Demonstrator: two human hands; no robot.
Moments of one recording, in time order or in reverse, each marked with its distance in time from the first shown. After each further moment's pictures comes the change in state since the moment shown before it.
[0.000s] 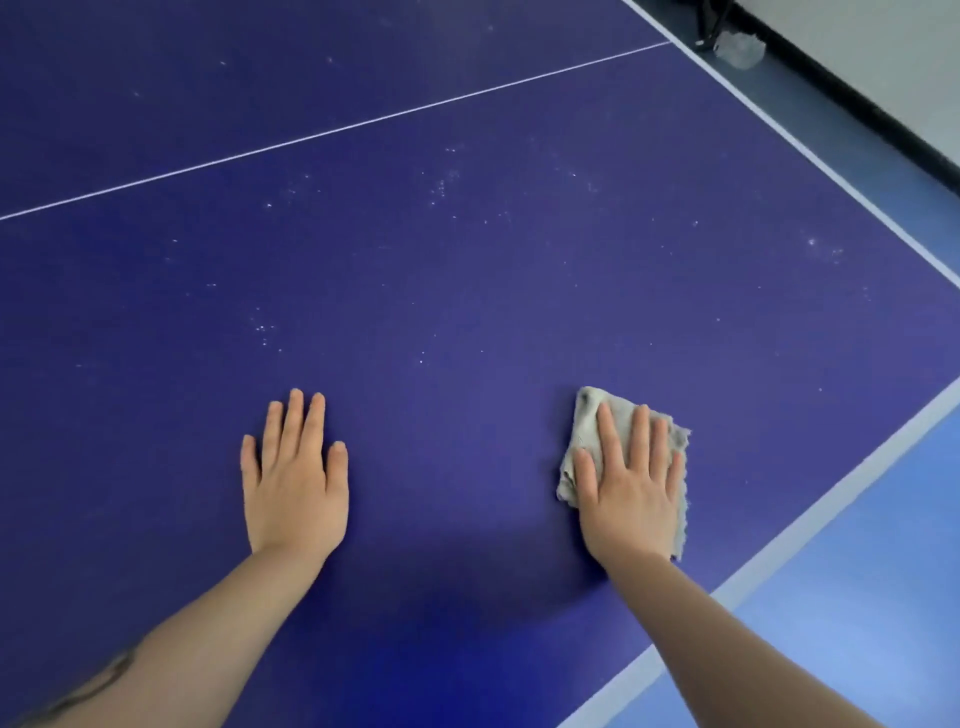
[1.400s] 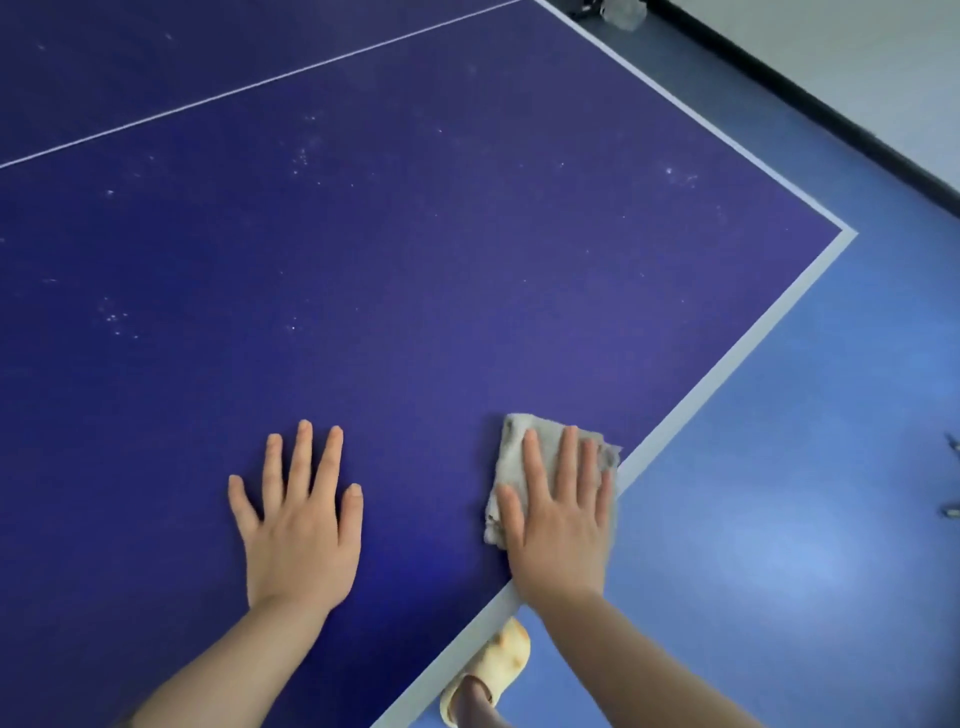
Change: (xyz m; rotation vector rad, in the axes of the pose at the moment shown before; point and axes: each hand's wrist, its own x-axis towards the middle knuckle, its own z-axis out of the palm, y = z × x) left_hand -0.097 0.056 0.038 0.192 -0.060 0.297; right_hand -0.100 0.043 0.009 0.027 0.058 0.033
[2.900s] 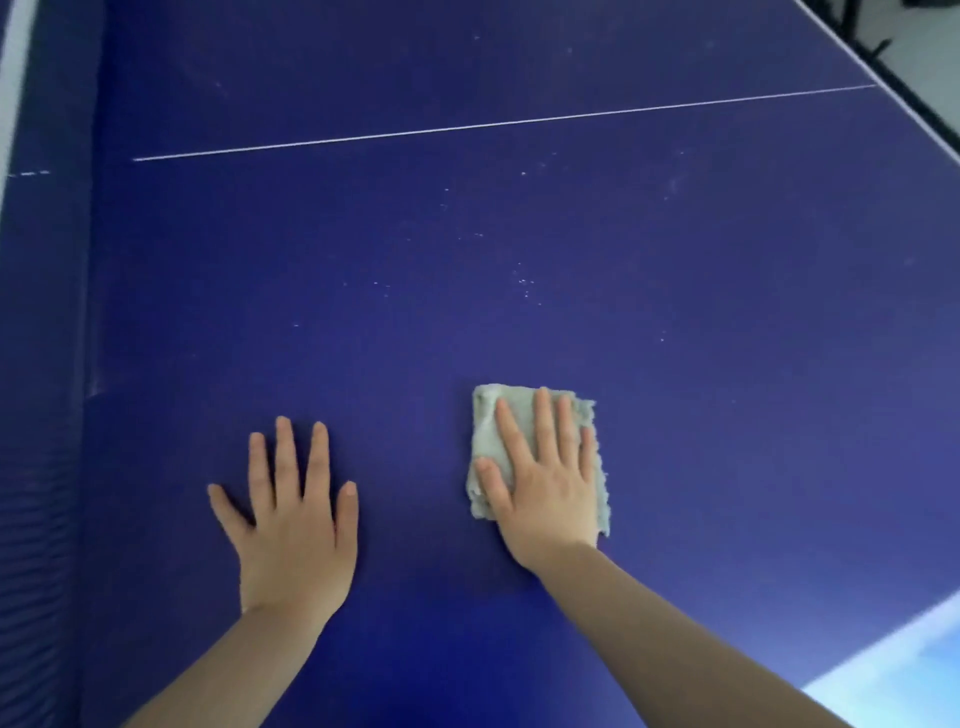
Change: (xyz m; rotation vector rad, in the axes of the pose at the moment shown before) left_hand -0.078 -0.315 -0.031 -0.063 0.104 -0.403; right_hand -0.047 -0.333 0.042 -0.086 -0.186 -0.525
